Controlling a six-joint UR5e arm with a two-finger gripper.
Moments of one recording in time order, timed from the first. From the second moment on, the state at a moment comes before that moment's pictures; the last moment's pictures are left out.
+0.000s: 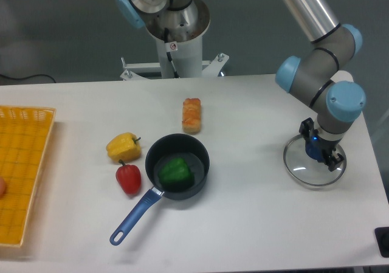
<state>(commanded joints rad) 2.83 -2.16 -1.53 -1.00 1.65 1.84</state>
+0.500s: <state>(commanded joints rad) 2.83 -2.05 -1.58 -1.15 1.64 1.81</state>
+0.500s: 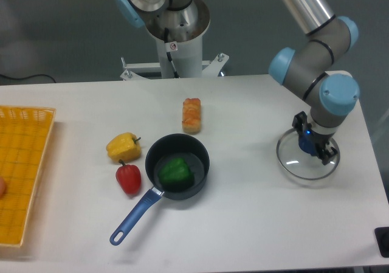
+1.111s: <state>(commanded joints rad) 2.84 -1.97 -1.55 -1.33 1.64 1.80</state>
